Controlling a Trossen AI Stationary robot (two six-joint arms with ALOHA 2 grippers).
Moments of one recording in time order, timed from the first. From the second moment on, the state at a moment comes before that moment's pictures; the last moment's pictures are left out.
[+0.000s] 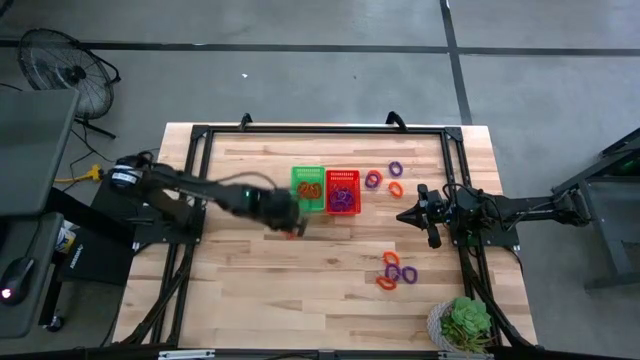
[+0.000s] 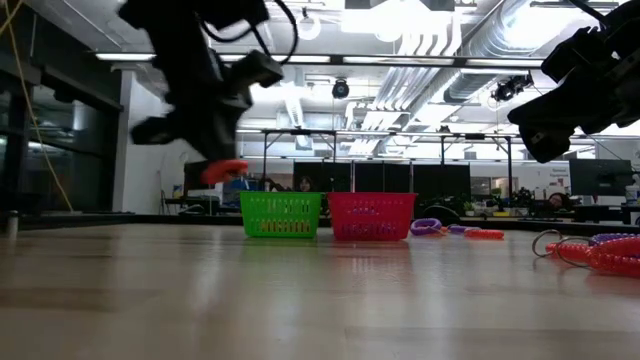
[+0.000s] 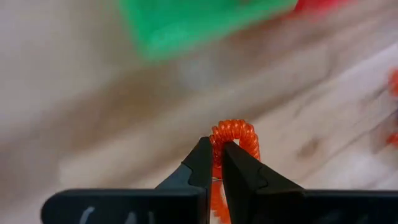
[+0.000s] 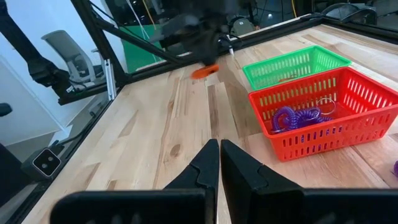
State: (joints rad) left arm -0.07 1.52 0.98 -0.53 -0.10 -1.25; right arm 0.01 0.21 0.01 0.03 -0.06 0.31
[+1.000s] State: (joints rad) left arm 0.37 1.51 1.12 -0.45 0.01 -0.07; right arm 0.01 0.21 0.01 0.03 -0.06 0.31
